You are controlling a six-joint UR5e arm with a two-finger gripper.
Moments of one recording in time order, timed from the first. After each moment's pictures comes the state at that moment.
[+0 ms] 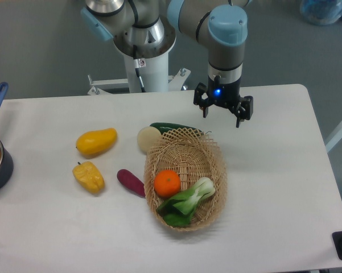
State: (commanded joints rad) arm 2.71 -1.62 -1.96 -0.95 1.53 1.16
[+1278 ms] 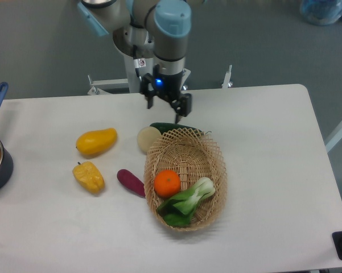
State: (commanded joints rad) arm 2.43 -1.44 -2.20 -0.94 1.32 1.14
